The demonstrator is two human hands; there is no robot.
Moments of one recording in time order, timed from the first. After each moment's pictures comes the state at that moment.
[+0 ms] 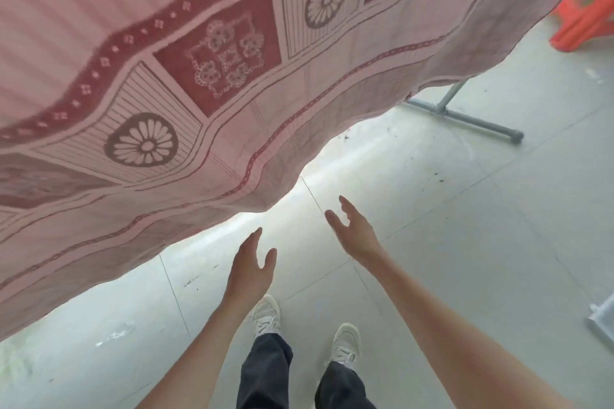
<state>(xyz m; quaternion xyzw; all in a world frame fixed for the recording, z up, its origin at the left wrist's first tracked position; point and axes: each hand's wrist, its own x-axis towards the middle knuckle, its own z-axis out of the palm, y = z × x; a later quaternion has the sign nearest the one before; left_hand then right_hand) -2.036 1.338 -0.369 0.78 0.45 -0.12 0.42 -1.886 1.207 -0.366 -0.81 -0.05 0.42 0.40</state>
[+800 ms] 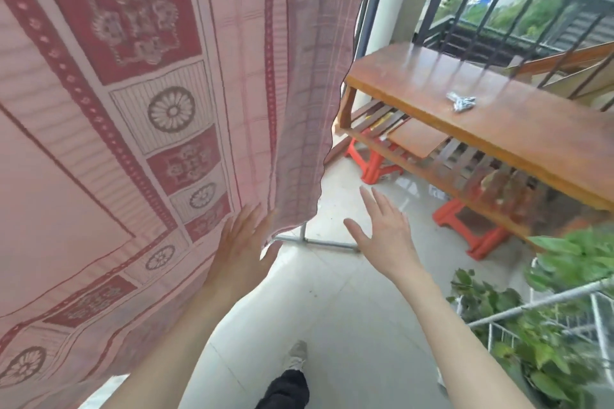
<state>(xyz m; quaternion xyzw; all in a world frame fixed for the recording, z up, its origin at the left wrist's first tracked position) -1.740 1.195 -0.008 0.98 0.01 0.05 0.19 -1.669 0.961 0.038 -0.97 -0.13 0.03 0.22</state>
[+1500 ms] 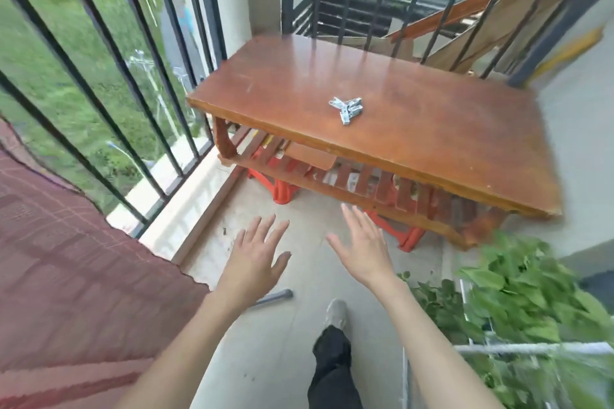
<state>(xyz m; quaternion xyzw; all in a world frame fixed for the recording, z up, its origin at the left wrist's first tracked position) -1.332 0.968 -0.027 0.96 -0.19 -0.08 0.18 -1.345 0.762 -0.008 -0.96 0.09 0.10 0.25</state>
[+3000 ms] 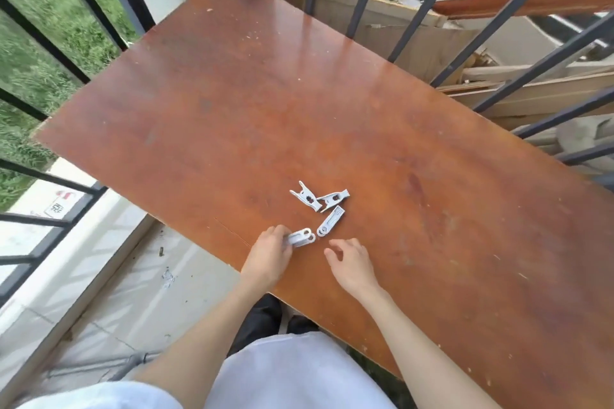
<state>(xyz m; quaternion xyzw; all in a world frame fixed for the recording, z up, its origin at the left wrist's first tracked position) -0.856 0.722 -0.147 0.91 0.06 -0.24 0.34 -0.870 0.558 -0.127 -0.90 0.14 0.31 0.26</state>
